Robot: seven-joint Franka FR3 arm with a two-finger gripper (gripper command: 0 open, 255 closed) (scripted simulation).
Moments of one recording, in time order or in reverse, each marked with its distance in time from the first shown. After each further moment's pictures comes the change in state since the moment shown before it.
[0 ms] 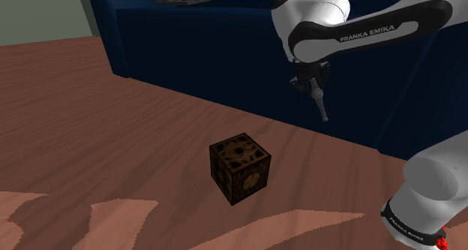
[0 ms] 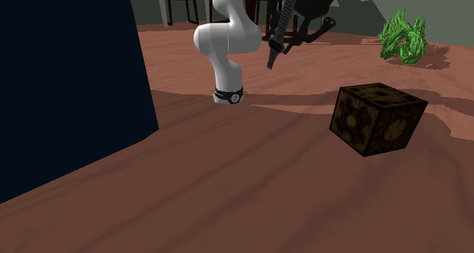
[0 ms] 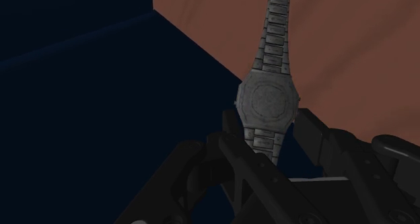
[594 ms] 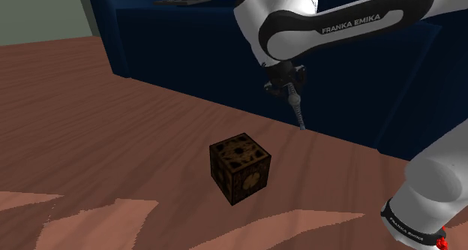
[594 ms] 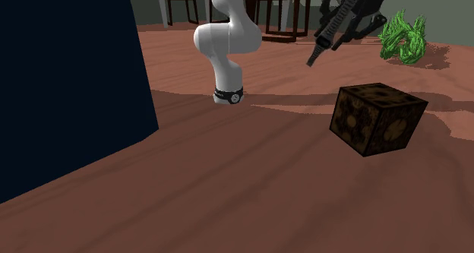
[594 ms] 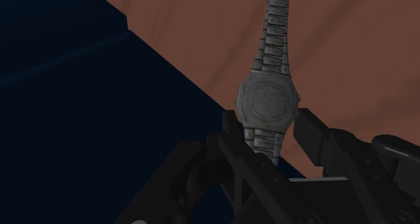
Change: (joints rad) arm 0.048 0.196 0.197 0.222 0.021 -0.162 0.230
